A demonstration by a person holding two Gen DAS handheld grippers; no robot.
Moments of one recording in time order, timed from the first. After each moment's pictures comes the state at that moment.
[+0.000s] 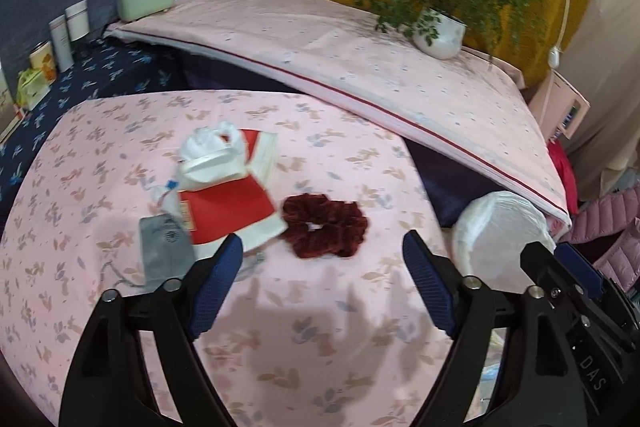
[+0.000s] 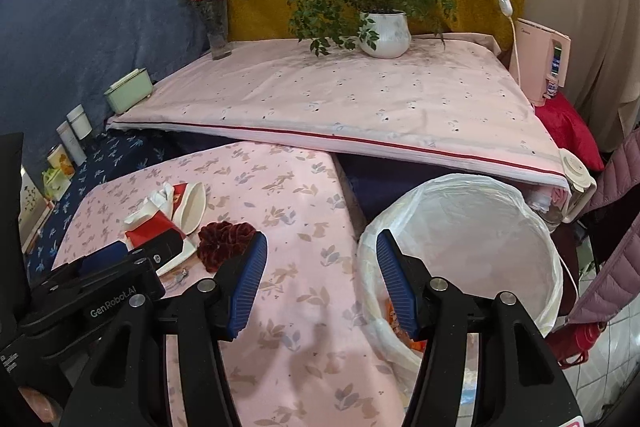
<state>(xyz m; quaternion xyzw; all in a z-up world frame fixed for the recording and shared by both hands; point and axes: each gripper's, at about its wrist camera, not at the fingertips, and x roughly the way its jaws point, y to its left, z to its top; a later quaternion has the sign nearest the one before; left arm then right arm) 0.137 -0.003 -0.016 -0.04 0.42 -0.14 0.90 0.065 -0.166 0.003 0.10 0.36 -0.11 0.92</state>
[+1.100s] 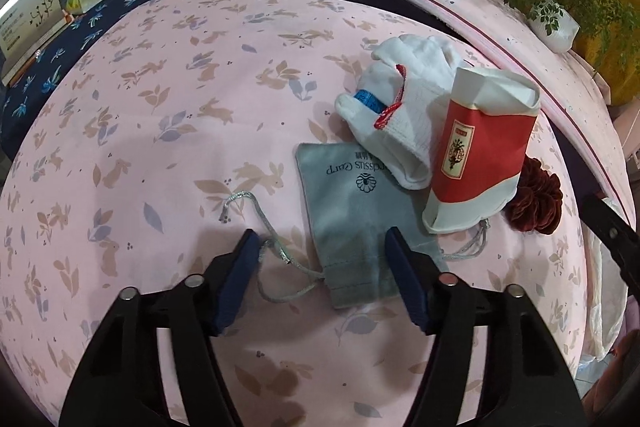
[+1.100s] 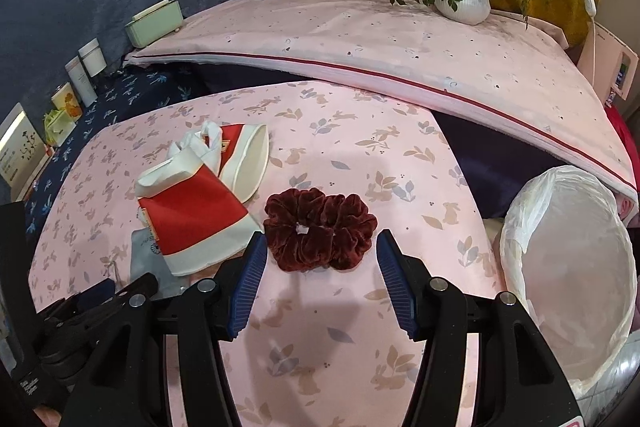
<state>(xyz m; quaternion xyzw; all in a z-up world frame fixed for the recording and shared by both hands) 0.179 0.120 -0.115 -0.08 0.51 -0.03 0.86 0.158 -0.086 -0.065 0.07 0.43 -0.07 0.90</state>
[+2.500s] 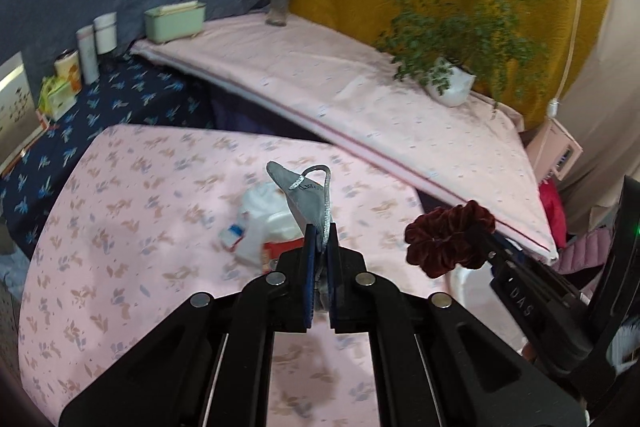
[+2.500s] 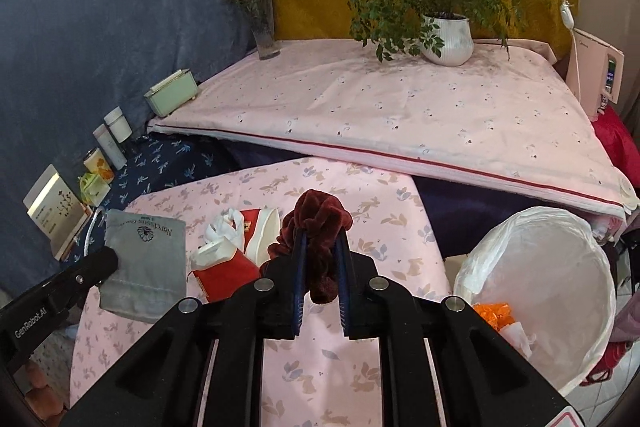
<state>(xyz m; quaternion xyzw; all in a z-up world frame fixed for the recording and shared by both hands) 0.134 0.053 0.063 -0.07 0.38 -0.15 0.91 0.115 -0.134 0.036 0.12 0.34 -0.05 0.93</state>
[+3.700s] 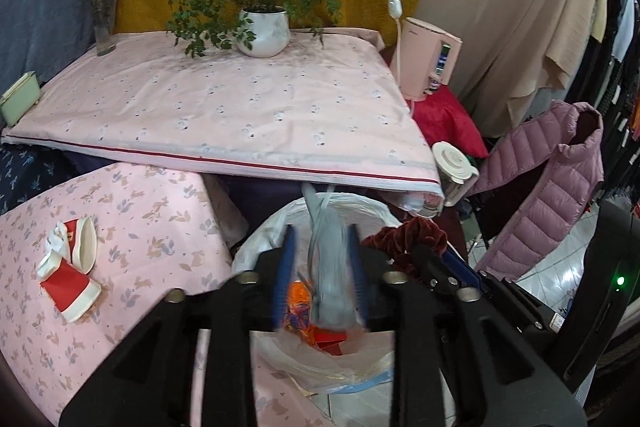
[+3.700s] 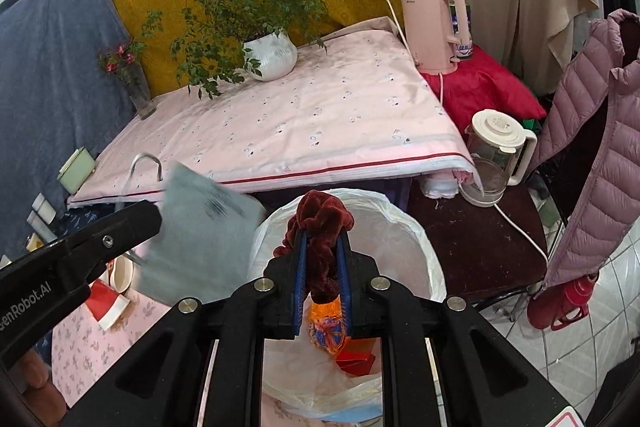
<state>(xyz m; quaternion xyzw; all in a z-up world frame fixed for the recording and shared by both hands) 0.076 -0.223 0.059 0.06 0.39 -0.32 0.86 -0.002 -0.339 0.013 0.21 0.32 -0.21 0.90</state>
